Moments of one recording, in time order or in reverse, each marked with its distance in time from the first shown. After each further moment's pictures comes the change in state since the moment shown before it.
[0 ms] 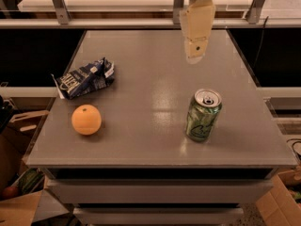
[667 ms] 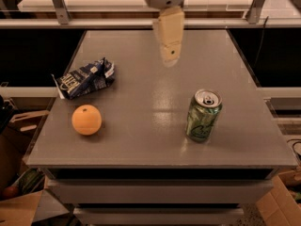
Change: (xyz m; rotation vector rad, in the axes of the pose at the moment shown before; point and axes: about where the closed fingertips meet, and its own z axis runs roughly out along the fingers) arm -0.042 -0.017 0.034 -0.035 -0.053 -0.137
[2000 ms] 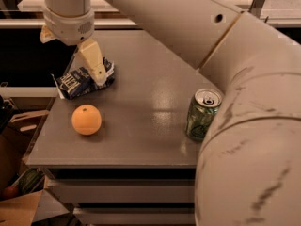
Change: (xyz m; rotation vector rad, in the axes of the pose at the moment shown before) arm -0.155 -0.056 0.128 -0.145 -0.184 -0.440
